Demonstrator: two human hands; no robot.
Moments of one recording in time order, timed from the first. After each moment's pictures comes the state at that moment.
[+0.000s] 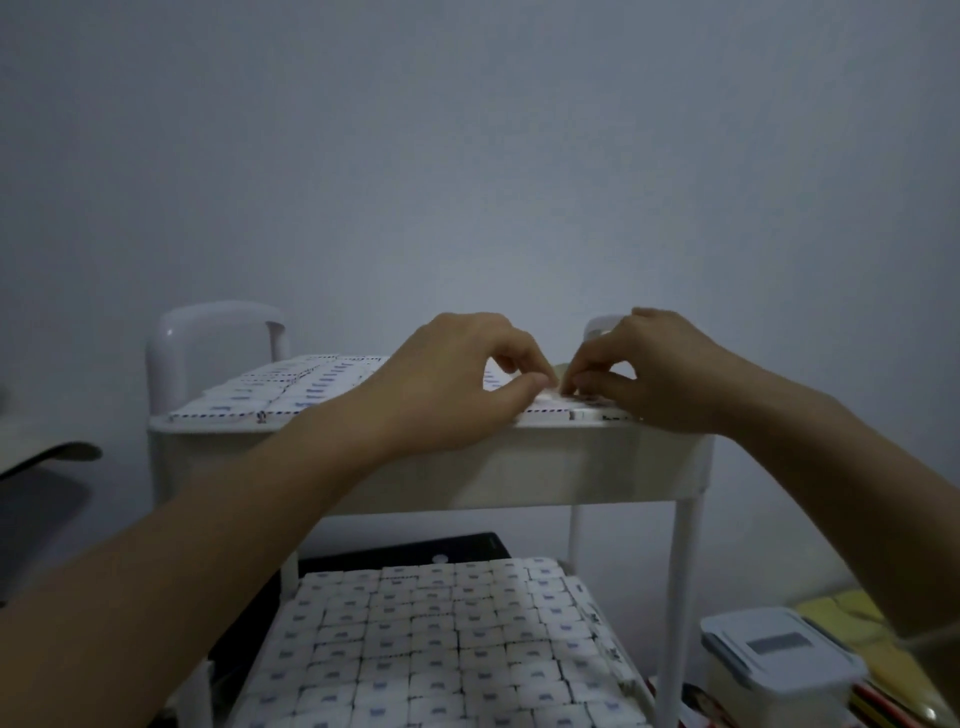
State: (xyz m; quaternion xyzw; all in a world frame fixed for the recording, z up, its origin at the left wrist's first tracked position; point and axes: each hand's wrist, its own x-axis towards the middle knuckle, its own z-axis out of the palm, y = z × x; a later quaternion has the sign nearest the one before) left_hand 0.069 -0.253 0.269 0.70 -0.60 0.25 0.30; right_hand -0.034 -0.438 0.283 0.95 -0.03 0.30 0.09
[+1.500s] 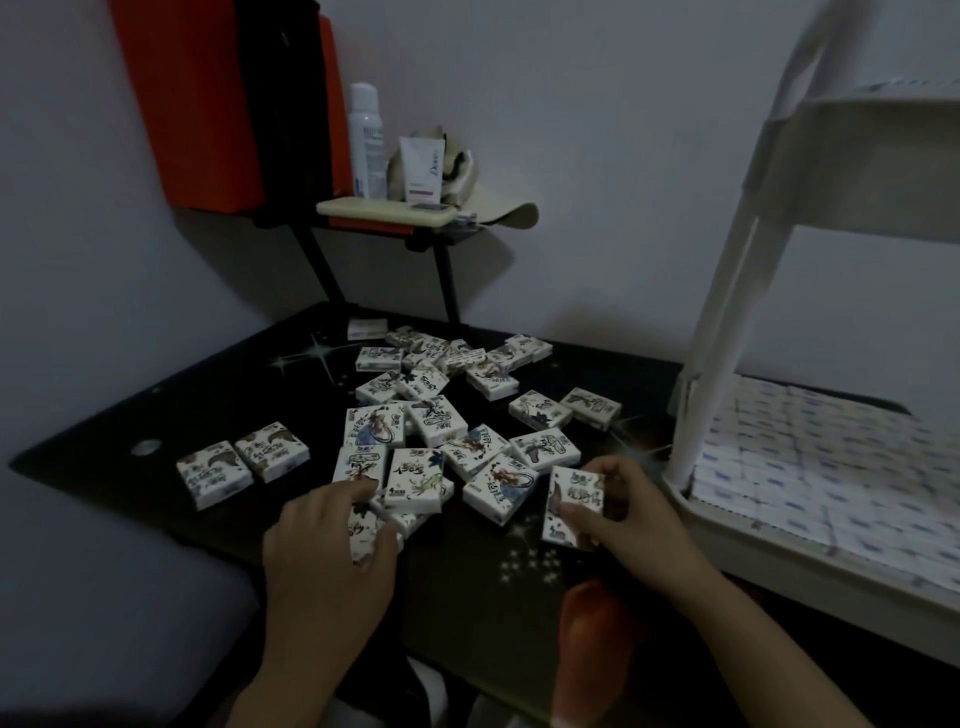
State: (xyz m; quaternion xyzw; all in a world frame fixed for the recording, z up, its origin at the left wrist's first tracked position) left_hand 0.054 0.125 -0.066 0.92 0.05 0.28 0.26; right_hand 0.083 -0.141 -0.029 0.81 0.01 -0.01 -0.58
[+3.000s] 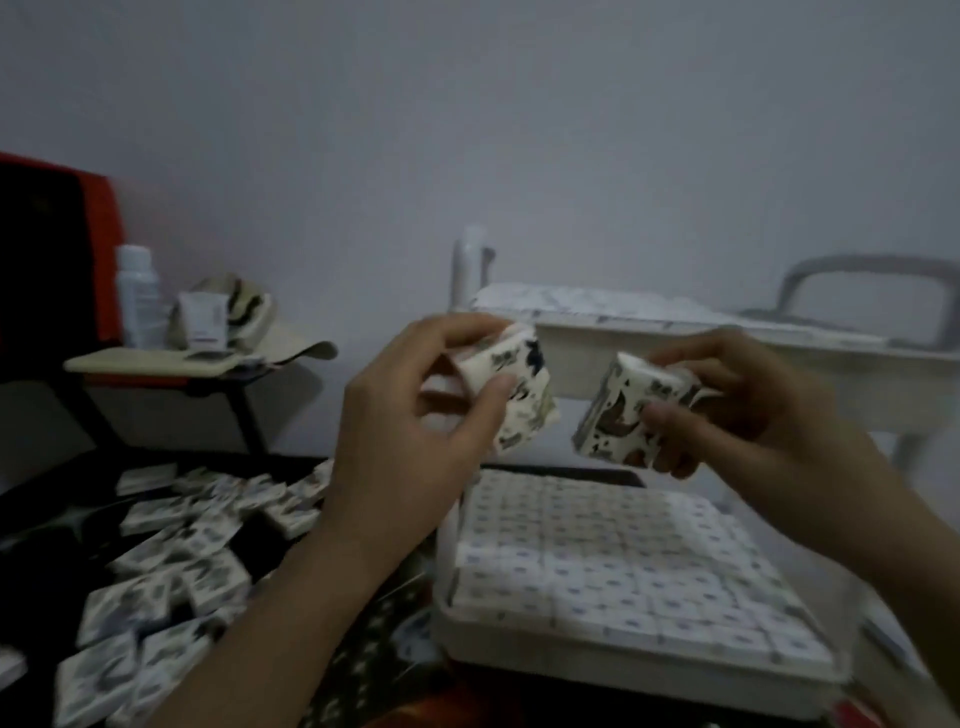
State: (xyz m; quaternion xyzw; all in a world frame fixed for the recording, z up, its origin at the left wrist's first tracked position) left_hand 0.038 -0.075 0.166 0.63 -0.41 0.35 0.56; right_hand -0.065 -0.276 0.196 0.84 0.13 0.36 -0.39
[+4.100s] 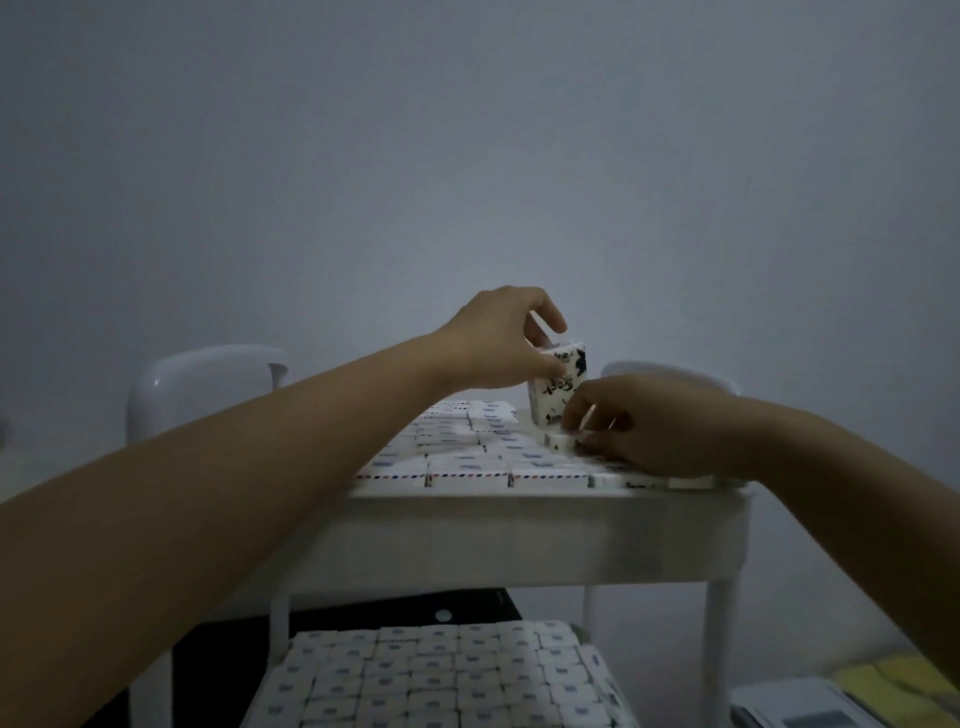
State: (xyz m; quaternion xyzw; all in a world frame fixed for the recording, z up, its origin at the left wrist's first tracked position) left_hand 0.115 -0.314 0.328 0.76 -0.54 0.16 0.35; right_hand -0.018 -0.431 0.299 0.98 -0.10 0.15 -0.04
